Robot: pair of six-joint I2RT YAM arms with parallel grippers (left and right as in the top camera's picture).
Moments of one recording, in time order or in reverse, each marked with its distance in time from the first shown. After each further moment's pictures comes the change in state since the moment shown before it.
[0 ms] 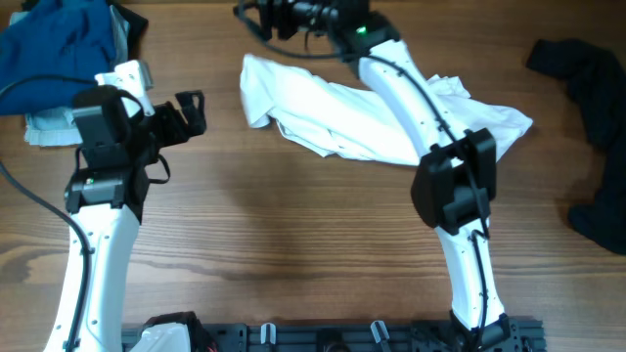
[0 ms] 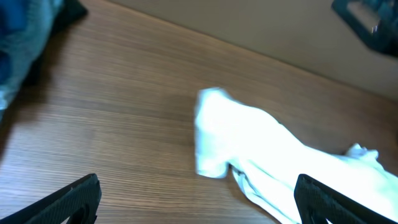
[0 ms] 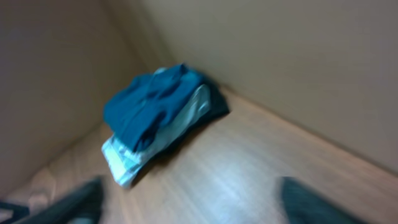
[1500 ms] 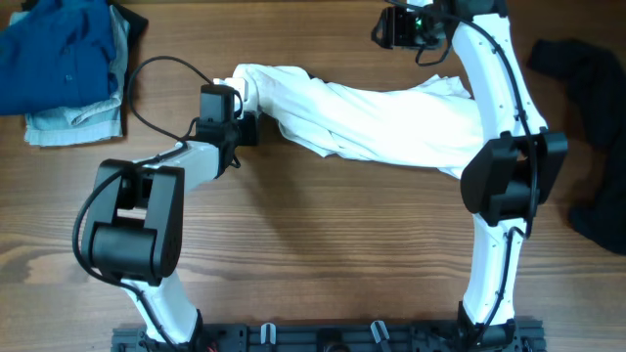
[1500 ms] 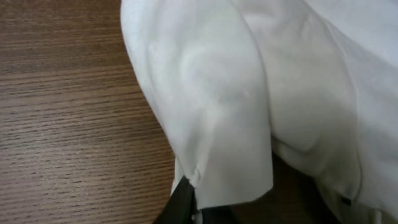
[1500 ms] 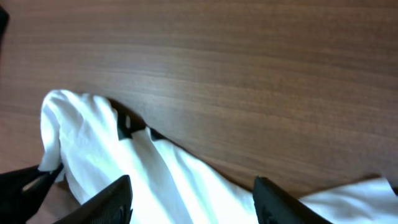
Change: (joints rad) left arm -0.279 0.707 0.013 0.473 -0.228 0.121; right arm -0.302 -0.063 0.034 -0.824 0.315 -0.119
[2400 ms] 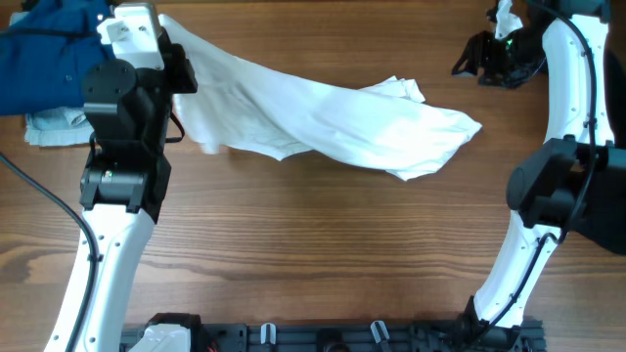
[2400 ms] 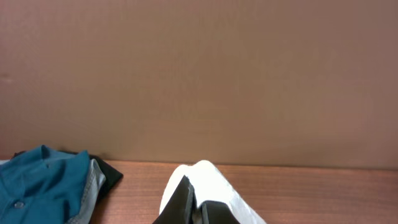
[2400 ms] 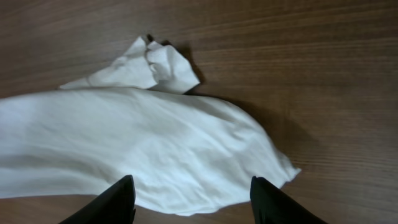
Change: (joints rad) left arm 0.092 -0.721 0.116 -0.134 -0.116 0.064; right arm -0.283 -0.049 0.000 -0.428 0.002 -0.095
